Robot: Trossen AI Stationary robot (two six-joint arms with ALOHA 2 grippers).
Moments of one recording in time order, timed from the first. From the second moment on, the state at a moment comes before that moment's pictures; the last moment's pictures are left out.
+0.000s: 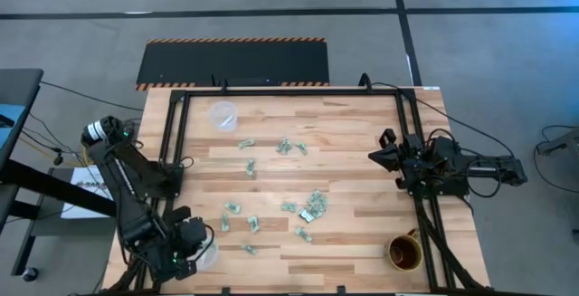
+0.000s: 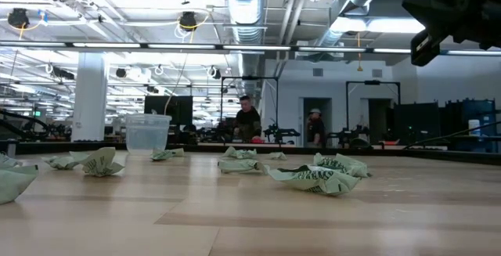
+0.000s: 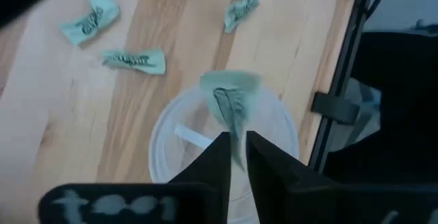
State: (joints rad) left arm -1.04 1.41 1.11 -0.97 -0.26 -1.35; right arm -0.04 0.01 0.00 0.24 -0.10 0.31
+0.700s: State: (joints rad) left arm -0.91 1.34 1.11 -1.00 -0.56 -1.19; right arm -0.04 0.01 0.00 0.24 -0.10 0.31
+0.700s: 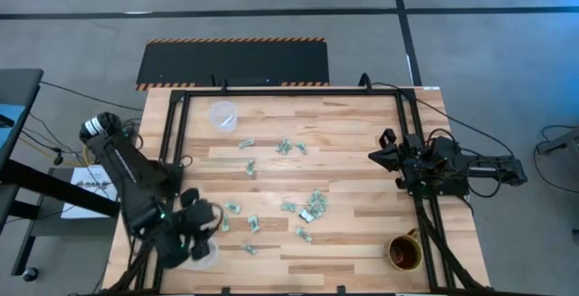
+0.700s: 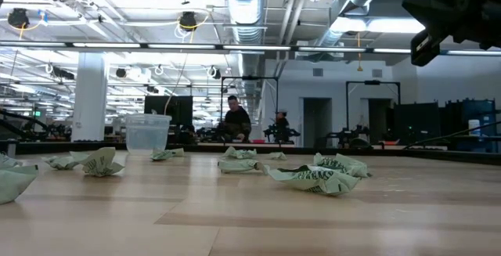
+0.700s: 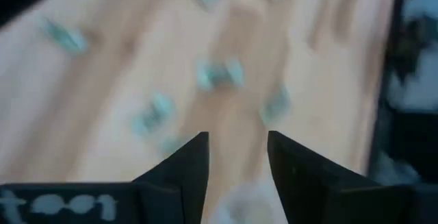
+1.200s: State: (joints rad) left arm -0.46 1.51 1.11 -0.75 -0.10 -0.12; right arm -0.04 0.01 0.00 0.24 -0.10 0.31
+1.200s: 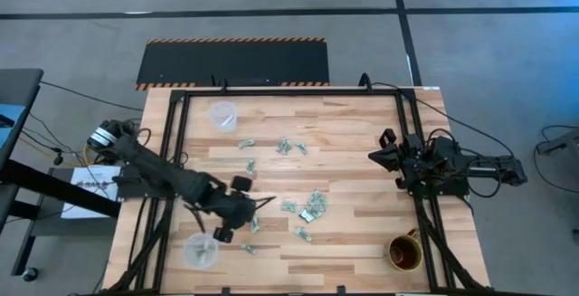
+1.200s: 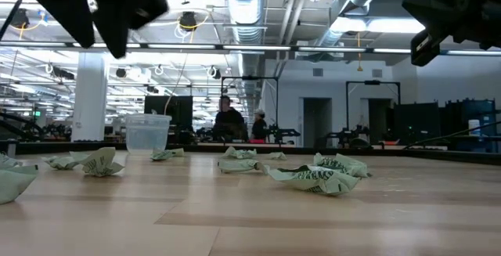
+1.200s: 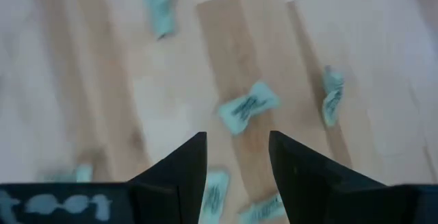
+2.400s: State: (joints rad) left arm -0.44 1.86 1.12 -0.61 -0.07 0.27; right arm -0.04 0.01 0.00 0.21 -0.10 0.31
